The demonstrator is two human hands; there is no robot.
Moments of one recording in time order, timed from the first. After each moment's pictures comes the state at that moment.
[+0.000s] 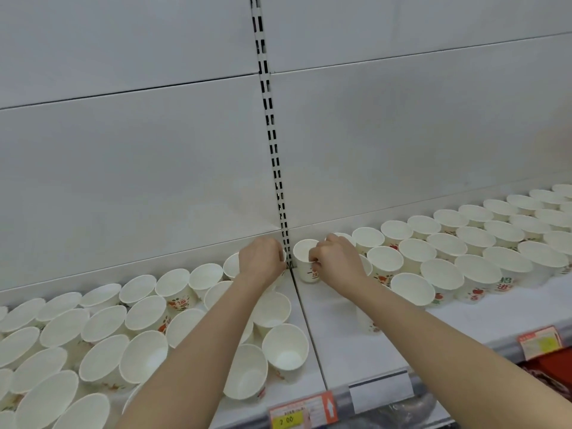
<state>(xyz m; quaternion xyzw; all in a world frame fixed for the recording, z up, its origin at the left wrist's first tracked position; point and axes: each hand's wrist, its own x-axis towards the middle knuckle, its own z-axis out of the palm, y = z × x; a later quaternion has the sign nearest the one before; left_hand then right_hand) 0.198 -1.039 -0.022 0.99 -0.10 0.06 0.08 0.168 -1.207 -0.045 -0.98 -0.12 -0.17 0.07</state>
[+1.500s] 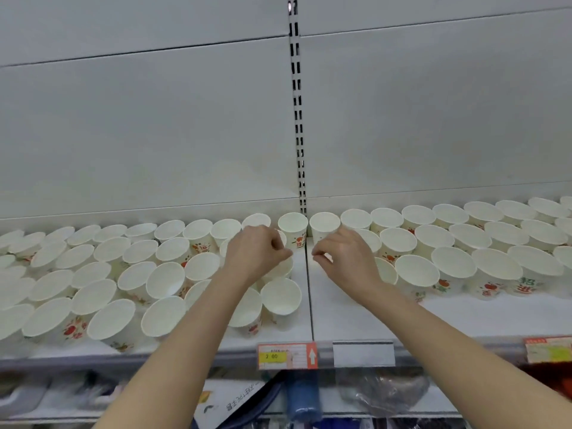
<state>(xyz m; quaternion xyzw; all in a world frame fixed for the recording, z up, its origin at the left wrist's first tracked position) 0.090 -1.014 -0.005 0.98 -0.03 0.09 0.15 0.102 -1.210 -0.052 -0.90 -0.26 -0.27 0.23</state>
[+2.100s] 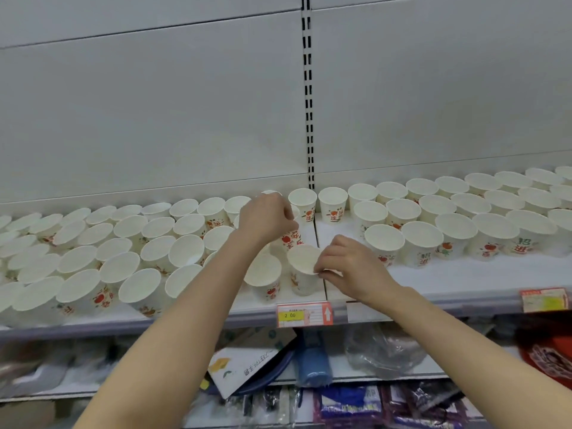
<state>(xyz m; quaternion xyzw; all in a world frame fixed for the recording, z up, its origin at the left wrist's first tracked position) 0.085 -1.010 0.016 0.99 -0.06 0.06 0.13 0.028 -1.204 -0.058 -0.88 -0.38 -0.19 0.21</state>
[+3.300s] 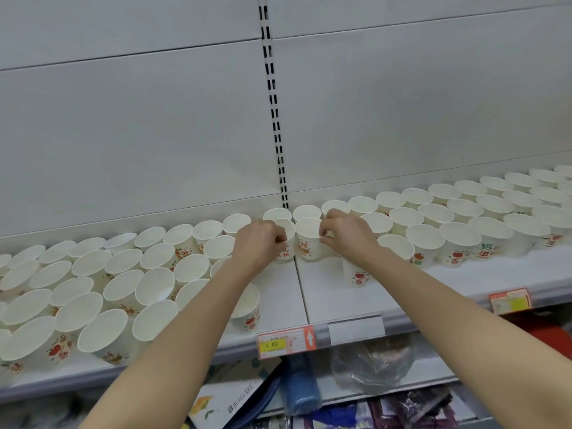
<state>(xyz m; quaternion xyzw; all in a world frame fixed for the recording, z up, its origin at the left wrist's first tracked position) 0.119 -1.028 -0.026 0.97 -0.17 0.12 0.08 0.119 -1.243 -0.038 -0.97 -0.15 -0.14 0.15</state>
